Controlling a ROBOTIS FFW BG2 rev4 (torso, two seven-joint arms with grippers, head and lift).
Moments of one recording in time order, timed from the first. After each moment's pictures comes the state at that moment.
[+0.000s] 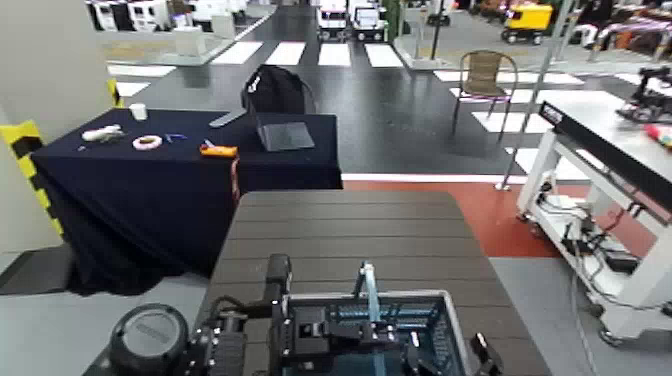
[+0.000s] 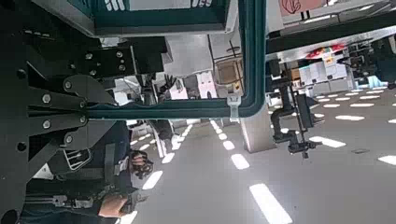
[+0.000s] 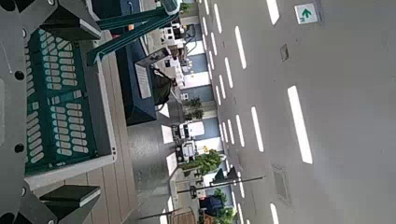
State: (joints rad) left arm -0.34 0.27 -0.35 -1.41 1.46 1.18 -0.48; right arm 0.34 -0.11 0.27 -1.64 -0.17 -0.44 -0.15
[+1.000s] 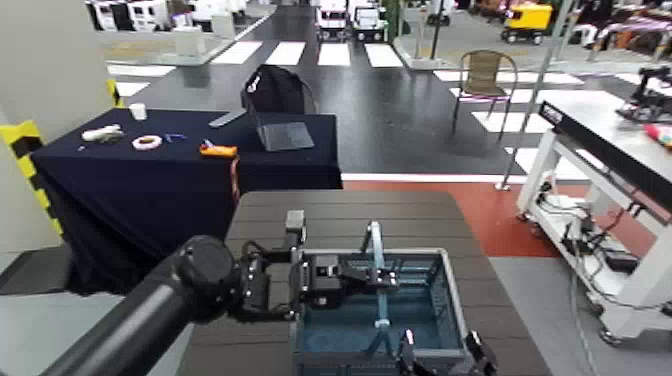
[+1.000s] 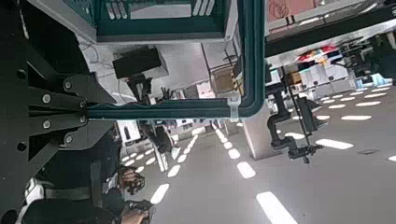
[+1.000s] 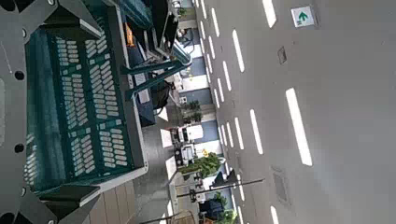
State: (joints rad) left arm -0.72 0.20 -0.55 -0.96 1.27 1.06 -0.75; right arm 0.33 -0.11 0.29 -1.63 -0.18 -0.45 -0.15
